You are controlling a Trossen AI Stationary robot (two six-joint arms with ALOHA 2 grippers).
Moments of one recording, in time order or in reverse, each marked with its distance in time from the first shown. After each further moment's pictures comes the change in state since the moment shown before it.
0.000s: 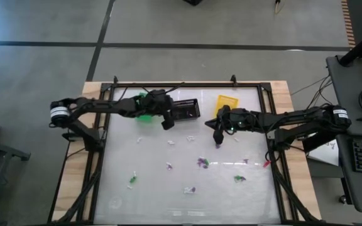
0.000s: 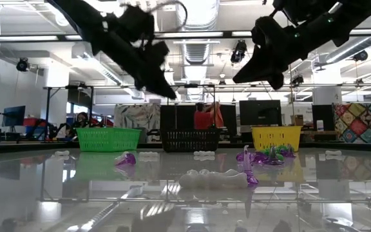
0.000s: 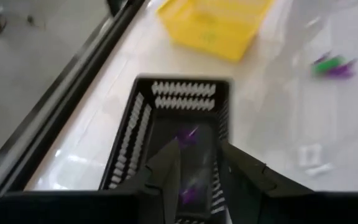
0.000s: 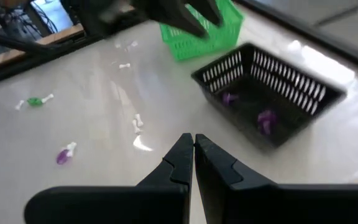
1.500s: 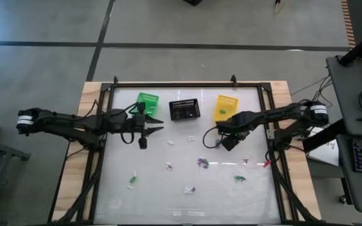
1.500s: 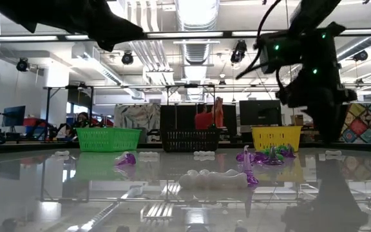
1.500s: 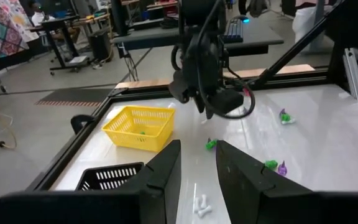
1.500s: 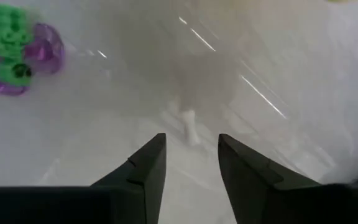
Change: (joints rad) left arm -0.295 -0.558 -0.366 0.240 -0.062 0.001; right arm 0.011 0.317 0.248 -1.125 -0.065 0.456
